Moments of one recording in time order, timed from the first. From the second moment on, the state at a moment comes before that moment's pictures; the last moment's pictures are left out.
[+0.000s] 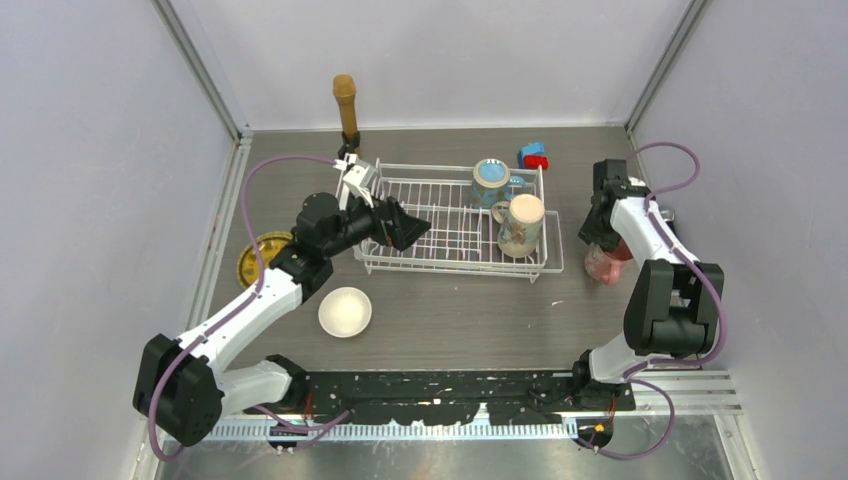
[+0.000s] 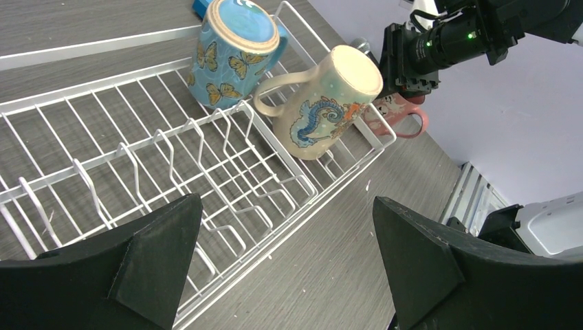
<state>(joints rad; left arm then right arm) -0.52 1.14 0.78 0.24 0.39 -0.42 -0.09 1.54 1.11 -0.75 0.32 0.44</state>
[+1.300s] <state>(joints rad) -0.52 1.14 0.78 0.28 0.45 -0.43 0.33 1.47 1.40 -0.70 0.13 0.19</state>
